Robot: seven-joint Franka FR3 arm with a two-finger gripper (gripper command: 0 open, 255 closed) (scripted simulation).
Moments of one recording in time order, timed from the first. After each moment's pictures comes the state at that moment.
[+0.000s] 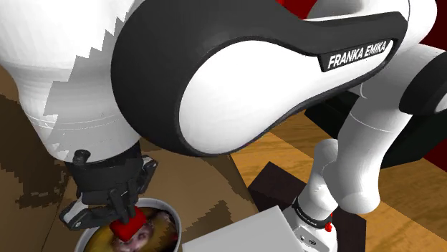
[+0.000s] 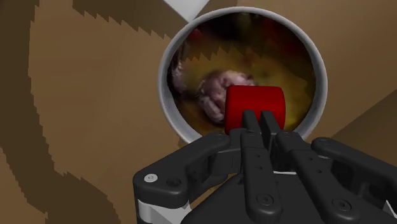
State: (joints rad) arm 0.55 0.10 0.50 -1.65 -0.06 1.72 0.93
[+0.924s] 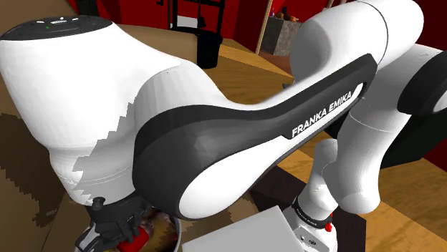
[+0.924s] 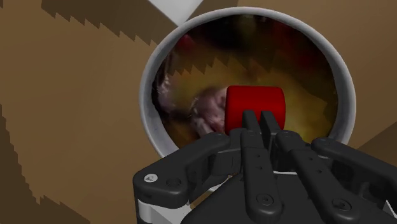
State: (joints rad) arm 0.55 0.11 0.50 -1.81 -0.06 1.88 0.95
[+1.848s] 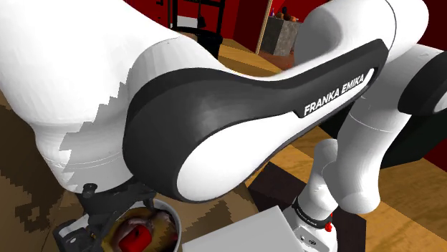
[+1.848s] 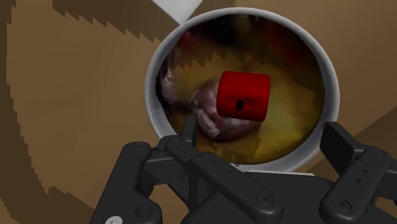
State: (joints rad) arm 0.56 0.11 0.51 -1.74 -0.06 1.82 0.95
